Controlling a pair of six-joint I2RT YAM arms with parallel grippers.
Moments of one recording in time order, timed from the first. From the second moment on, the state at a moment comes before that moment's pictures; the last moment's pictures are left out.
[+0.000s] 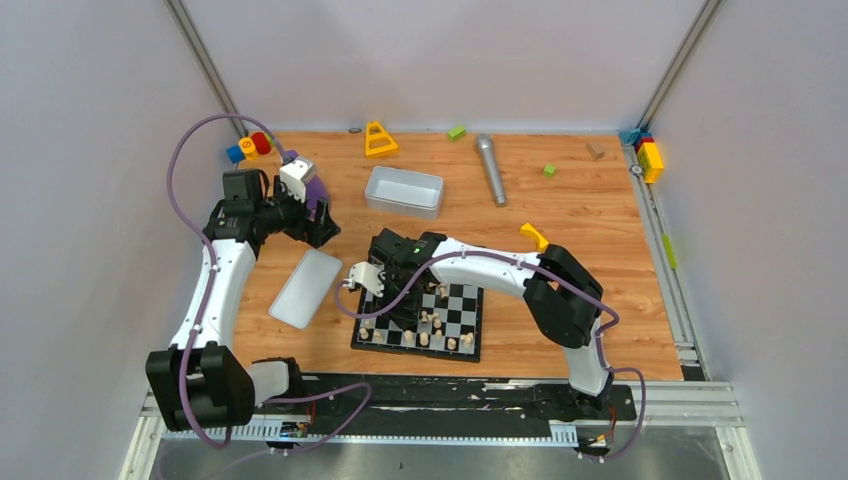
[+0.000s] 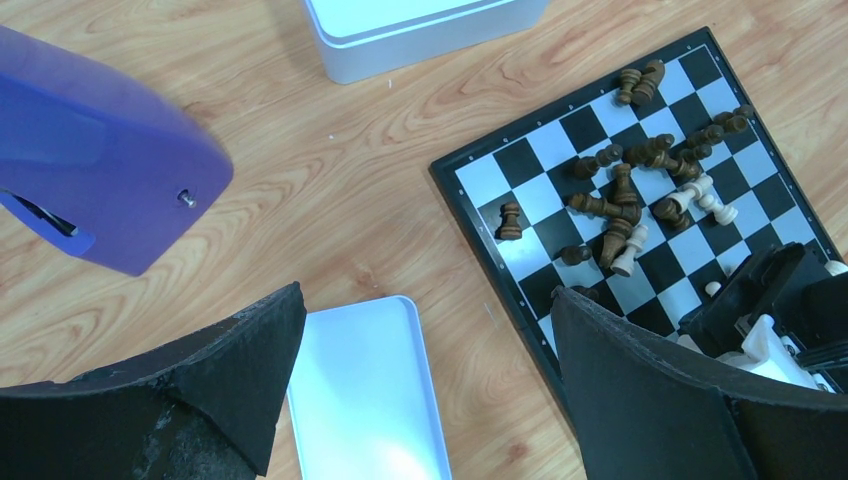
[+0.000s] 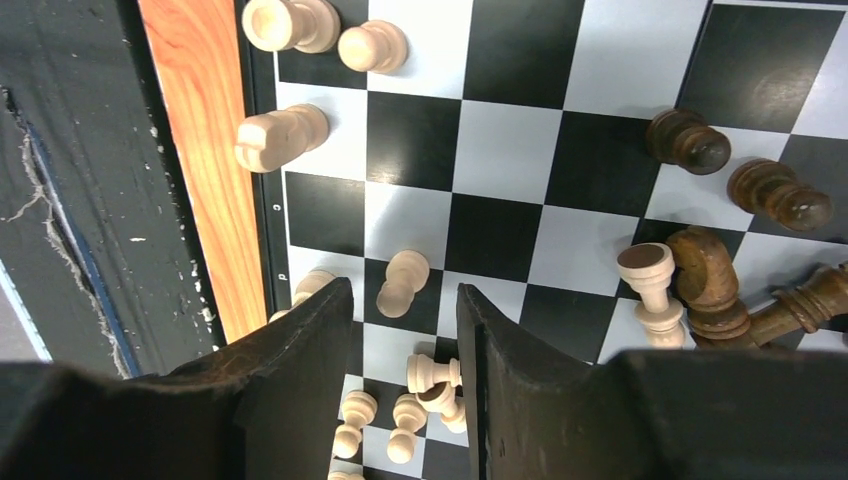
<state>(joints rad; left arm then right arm) 0.09 1.19 1.02 -0.56 0.66 0.34 1.05 1.99 1.52 -0.77 -0.35 -0.39</state>
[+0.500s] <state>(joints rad) 0.09 1.19 1.02 -0.56 0.65 0.34 1.07 2.00 1.52 -0.76 -0.32 -0.41</state>
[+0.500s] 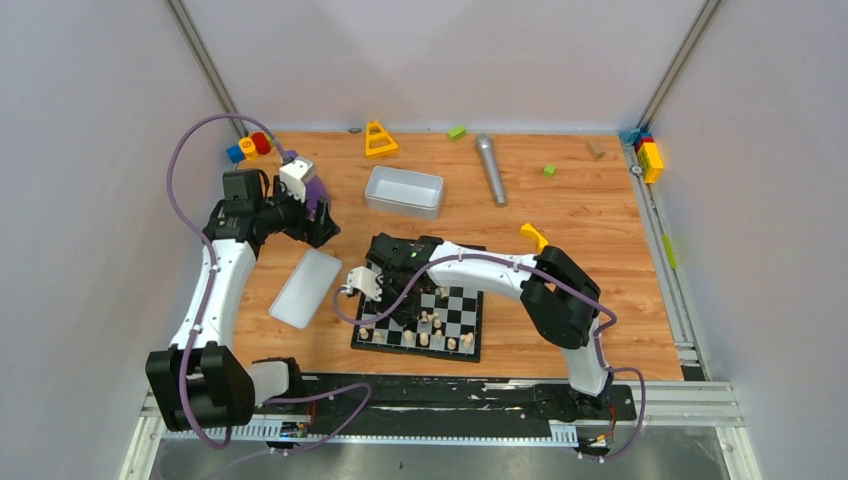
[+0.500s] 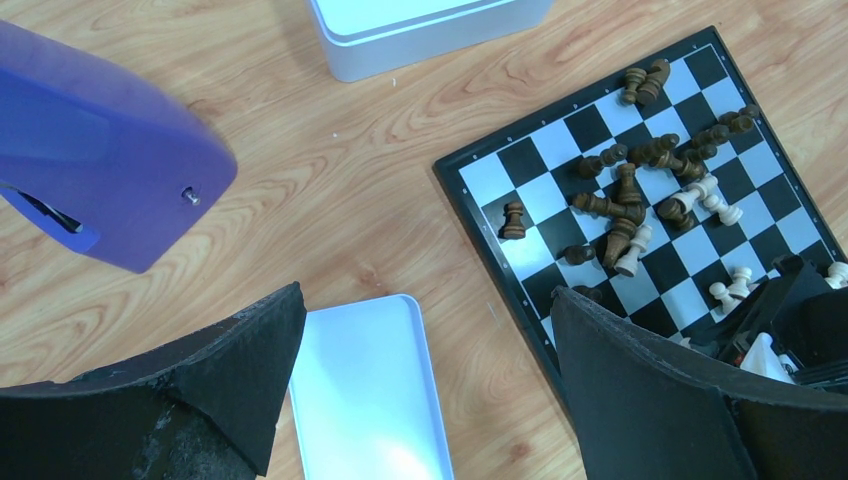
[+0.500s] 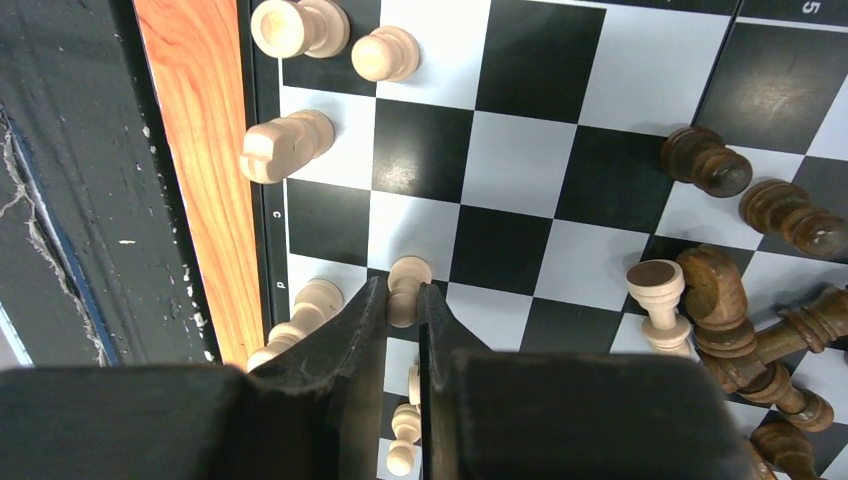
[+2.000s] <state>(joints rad) 0.09 1.19 1.02 -0.56 0.63 0.34 1.12 2.11 1.68 -0.76 -0.31 -0.42</state>
